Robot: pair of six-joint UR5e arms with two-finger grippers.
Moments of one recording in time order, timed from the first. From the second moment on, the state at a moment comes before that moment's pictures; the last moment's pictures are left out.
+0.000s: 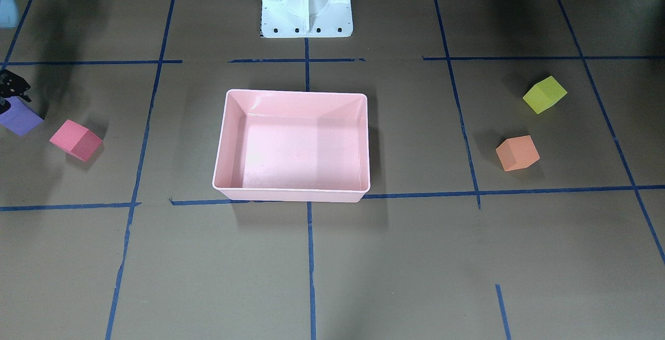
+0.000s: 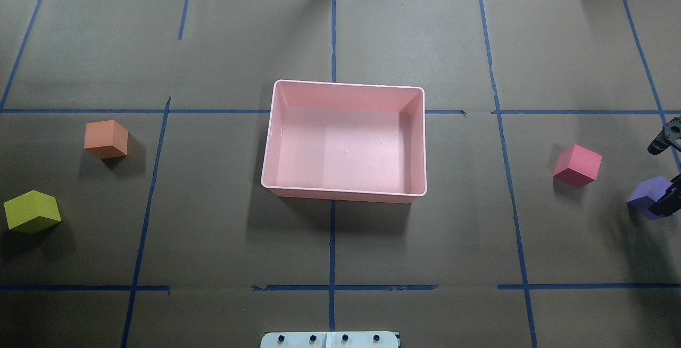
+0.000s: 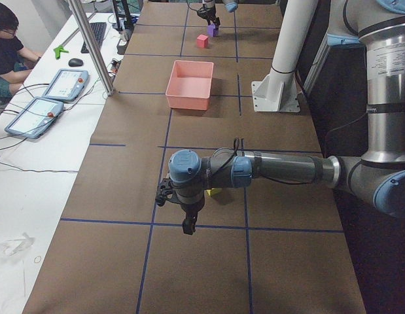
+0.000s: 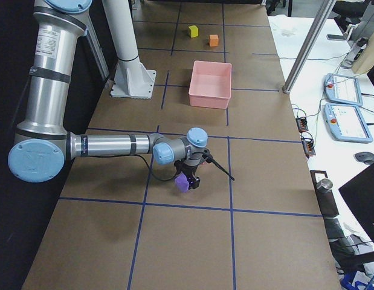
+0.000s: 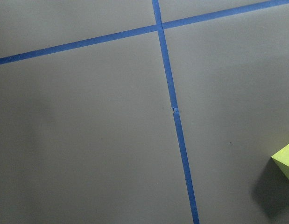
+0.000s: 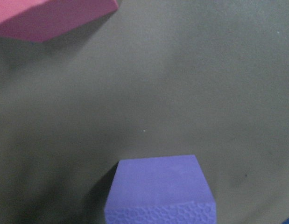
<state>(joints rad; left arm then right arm) -1.58 -1.42 -1.78 -1.44 -2.32 0.25 1.04 -1.77 1.72 -1.32 2.19 -0.18</state>
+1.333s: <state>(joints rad) -1.58 -1.42 -1.78 -1.44 -2.32 0.25 1.05 -1.59 1.89 -1.56 2.30 0.09</state>
